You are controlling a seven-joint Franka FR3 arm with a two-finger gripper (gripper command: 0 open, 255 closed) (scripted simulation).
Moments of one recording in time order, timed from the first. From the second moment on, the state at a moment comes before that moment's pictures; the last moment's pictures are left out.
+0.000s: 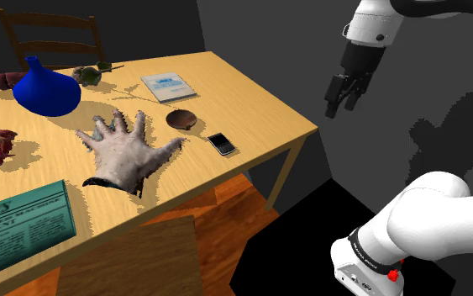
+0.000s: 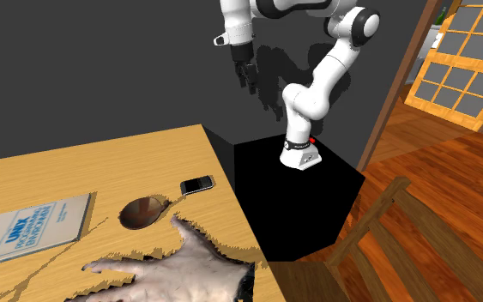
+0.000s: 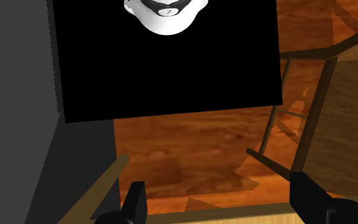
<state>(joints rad) 0.02 -0.74 -0.02 -2.33 0.04 1.43 0.02</state>
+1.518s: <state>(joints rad) 0.11 -0.12 0.13 -2.21 0.09 2.04 0.09</state>
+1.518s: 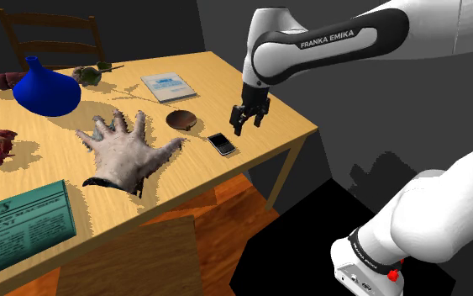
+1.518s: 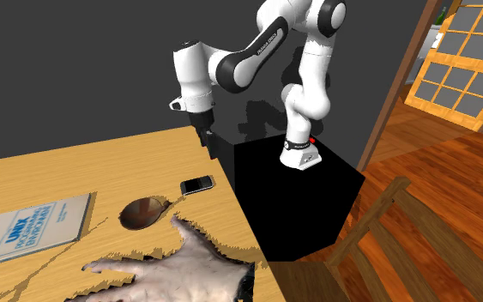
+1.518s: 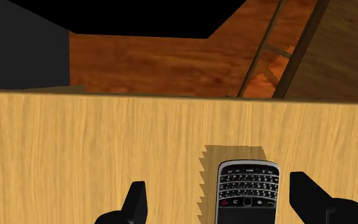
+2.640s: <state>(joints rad) 0.14 0.21 0.16 -2.07 0.04 2.25 0.14</state>
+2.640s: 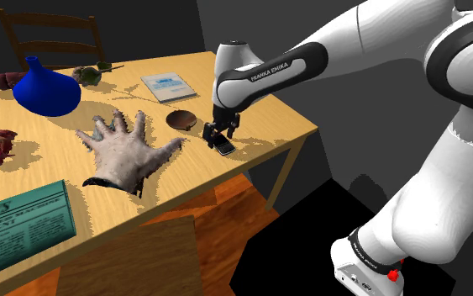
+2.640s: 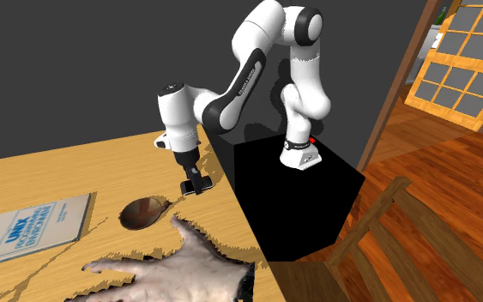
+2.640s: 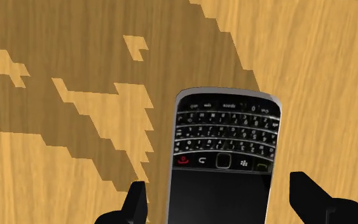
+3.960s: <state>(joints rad) 0.14 0.19 0.16 -2.04 0.04 2.21 0.14</state>
